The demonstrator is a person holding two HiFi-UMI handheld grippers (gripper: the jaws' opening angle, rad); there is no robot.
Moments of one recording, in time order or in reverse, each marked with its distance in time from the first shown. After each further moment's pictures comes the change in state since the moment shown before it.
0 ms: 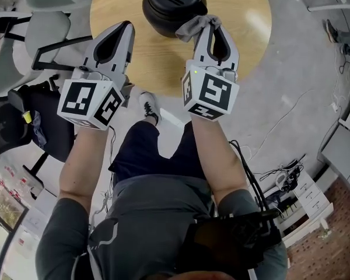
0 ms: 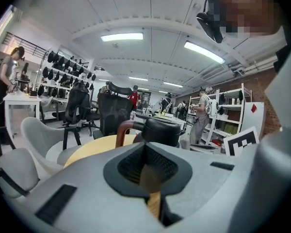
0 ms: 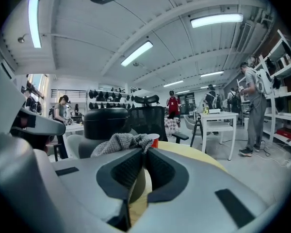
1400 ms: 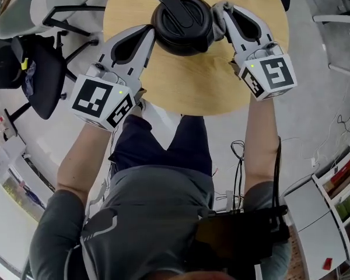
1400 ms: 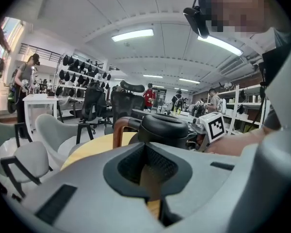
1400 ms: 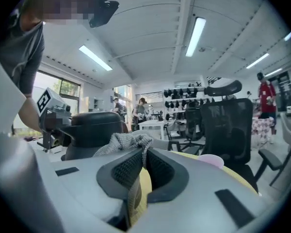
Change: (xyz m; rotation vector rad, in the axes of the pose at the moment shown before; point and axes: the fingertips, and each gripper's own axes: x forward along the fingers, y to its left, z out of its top) left arm 0.034 -0.009 0.001 -0.055 0.025 0.209; right arm 0.106 0.029 0.035 -0.238 0.039 1.031
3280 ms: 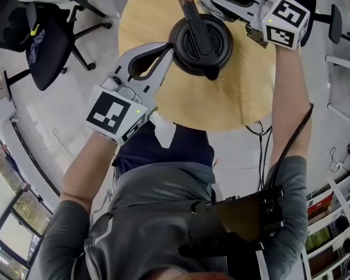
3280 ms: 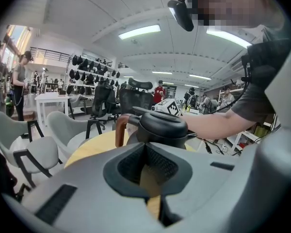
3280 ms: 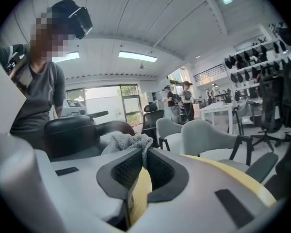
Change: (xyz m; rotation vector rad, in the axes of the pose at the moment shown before) left arm -0.005 -0.008 -0.002 -0.049 0.049 0.123; right arm 0.114 0.022 0.012 -0.037 0.191 0.857
